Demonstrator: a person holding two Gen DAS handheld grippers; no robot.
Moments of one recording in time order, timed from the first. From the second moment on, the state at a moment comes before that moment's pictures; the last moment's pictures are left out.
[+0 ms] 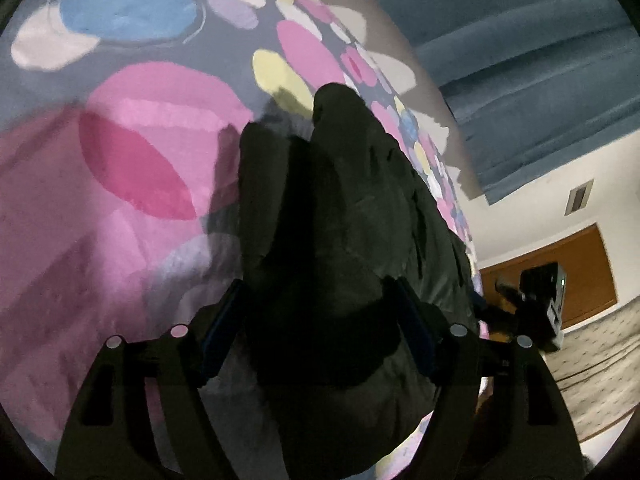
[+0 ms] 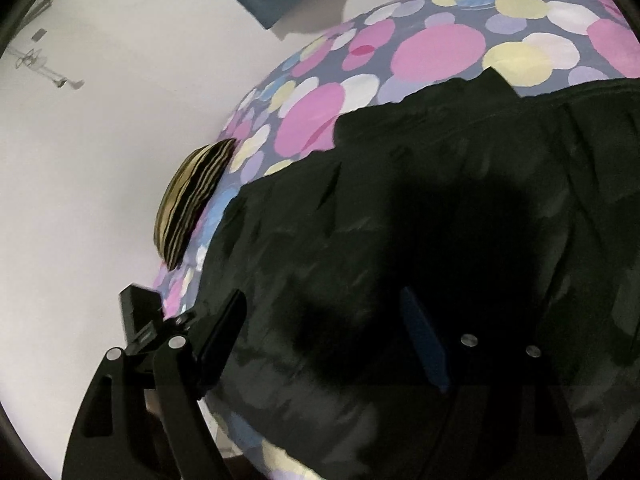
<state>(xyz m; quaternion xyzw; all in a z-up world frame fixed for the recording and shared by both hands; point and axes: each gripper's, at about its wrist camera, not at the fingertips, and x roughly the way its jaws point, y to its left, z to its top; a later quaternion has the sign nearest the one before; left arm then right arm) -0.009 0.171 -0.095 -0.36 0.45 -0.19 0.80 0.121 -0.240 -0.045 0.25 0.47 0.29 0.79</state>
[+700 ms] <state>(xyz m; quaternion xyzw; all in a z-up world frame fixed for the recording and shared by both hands) 0.007 0.153 -0.099 -0.34 0.46 -0.22 0.79 0.076 -0.242 -0.049 0.22 0.47 0.30 0.80</state>
